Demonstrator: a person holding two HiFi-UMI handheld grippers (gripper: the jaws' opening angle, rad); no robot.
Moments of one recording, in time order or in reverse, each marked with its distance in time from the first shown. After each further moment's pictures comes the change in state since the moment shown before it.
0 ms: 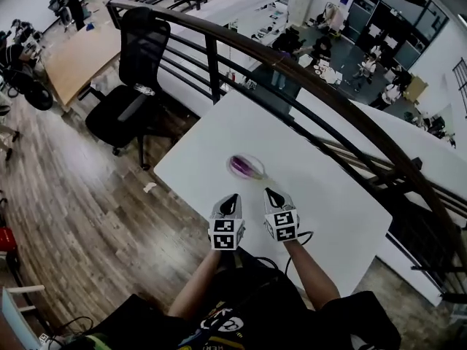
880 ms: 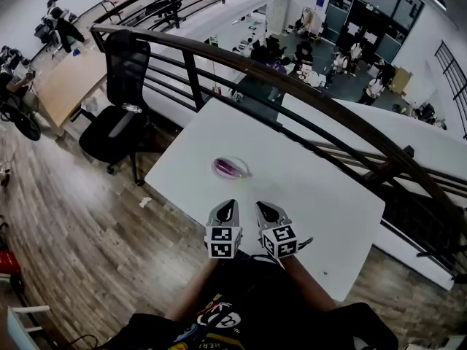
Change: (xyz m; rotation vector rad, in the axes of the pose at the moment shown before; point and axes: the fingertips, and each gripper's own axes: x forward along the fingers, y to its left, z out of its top) left arm -0.038 -0.062 0.017 0.133 -0.032 -0.068; right arm -0.096 0.026 0.012 0.175 -0.108 0.048
